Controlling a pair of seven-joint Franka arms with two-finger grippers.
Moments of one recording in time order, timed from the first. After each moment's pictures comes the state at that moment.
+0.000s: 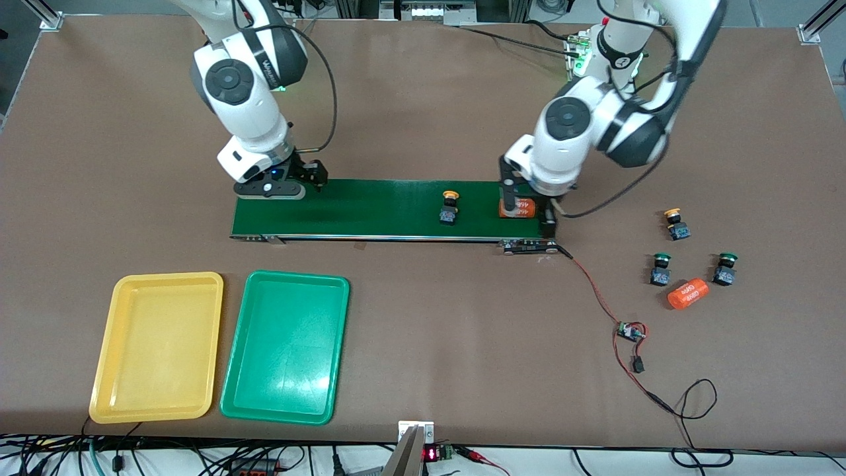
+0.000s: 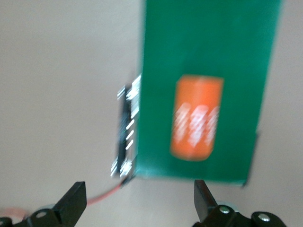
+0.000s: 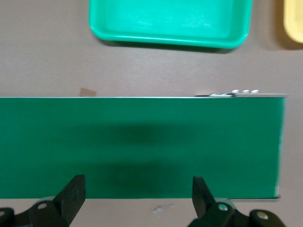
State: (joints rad) left arm -0.03 0.23 -0.42 -2.07 0.28 2.27 0.80; right arm 0.31 0.08 0.21 -2.21 -0.06 2.32 0.57
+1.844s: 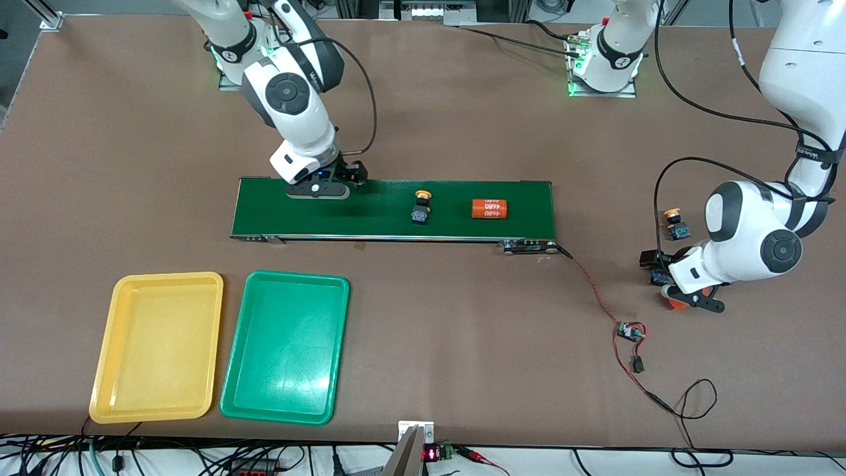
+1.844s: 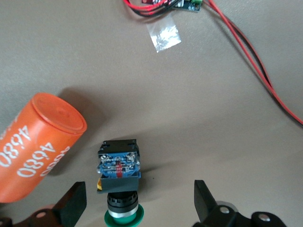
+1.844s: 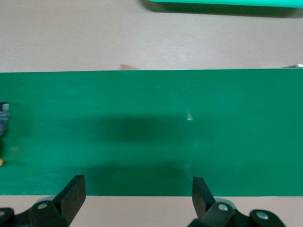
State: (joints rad) left arm 0.38 0.63 -0.32 -1.78 0.19 2.21 0.26; right arm 0.38 0.22 0.26 -2.15 -0.06 2.39 0.70
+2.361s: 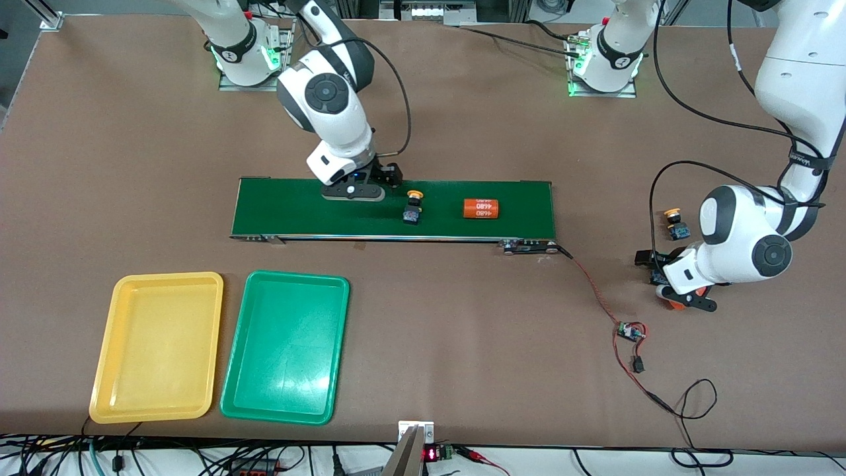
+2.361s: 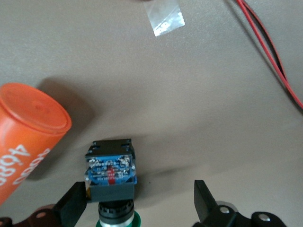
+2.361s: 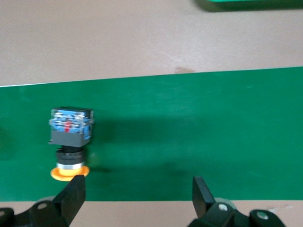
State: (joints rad) left arm 0.38 0.67 -0.31 -1.78 0.19 2.22 0.26; right arm 0.47 0.34 0.27 -1.99 -0.06 2.39 0.84
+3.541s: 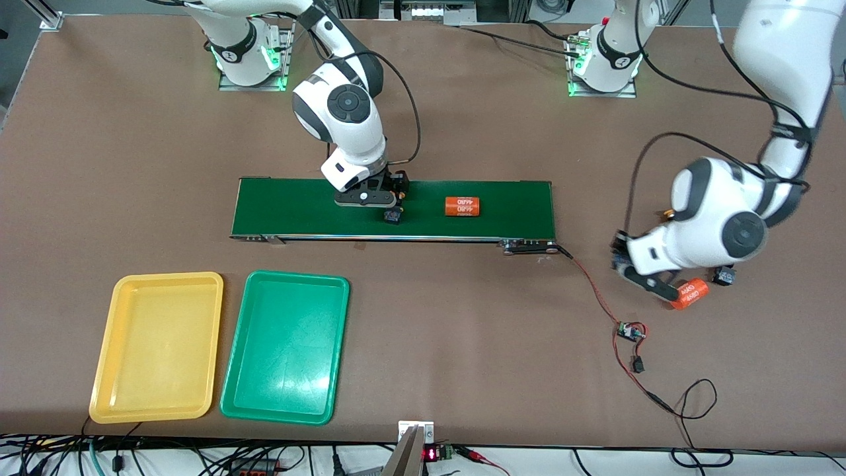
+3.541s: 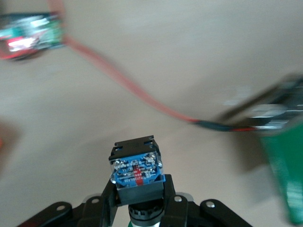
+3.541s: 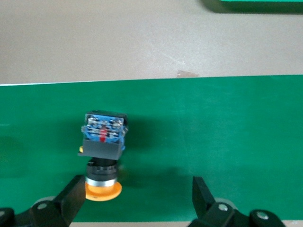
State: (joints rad) left arm 0.20 0.45 -0.36 -1.85 0.04 2.07 0.30; right arm 0.49 0.41 0.26 -1.96 -0.17 2.40 0.89
